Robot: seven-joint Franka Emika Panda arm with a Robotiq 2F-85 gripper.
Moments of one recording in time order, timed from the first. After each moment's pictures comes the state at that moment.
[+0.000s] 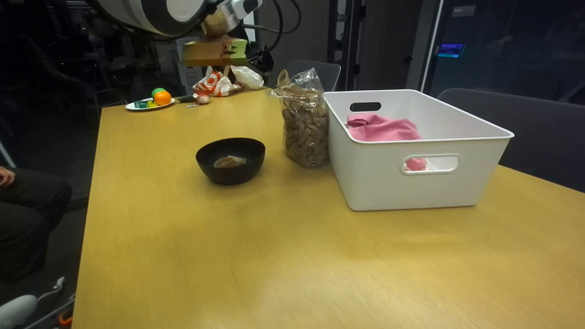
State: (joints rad) arm 0.05 -0.04 0.20 -2.33 0.24 2.95 -0.40
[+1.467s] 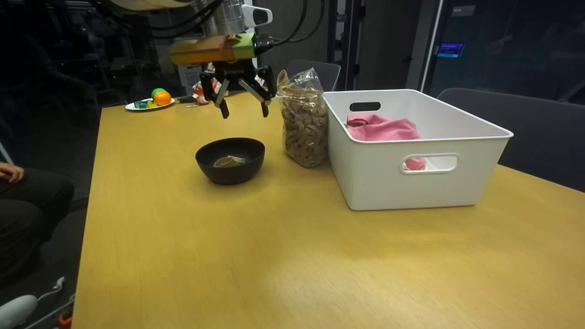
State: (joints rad) arm 0.07 -0.16 0.06 -2.37 -0.02 2.43 -0.36
